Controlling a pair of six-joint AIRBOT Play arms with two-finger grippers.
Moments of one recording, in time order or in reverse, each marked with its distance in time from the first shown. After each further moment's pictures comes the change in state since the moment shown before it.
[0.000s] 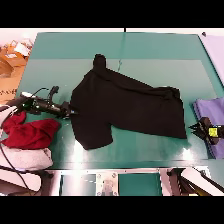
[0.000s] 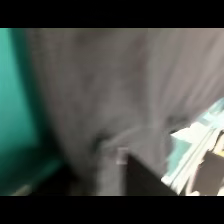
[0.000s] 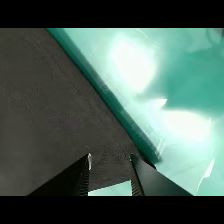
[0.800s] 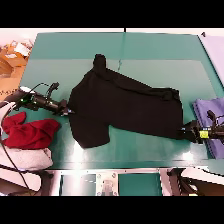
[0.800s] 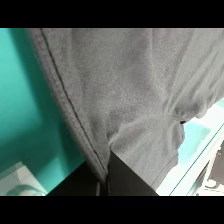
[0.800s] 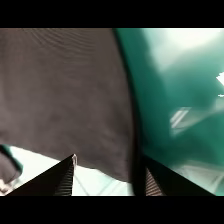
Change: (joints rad) left arm 0.007 -0.010 0.083 0.040 -0.066 -0.011; right arm 0.000 -0.294 0.002 0.079 0.129 -0.349
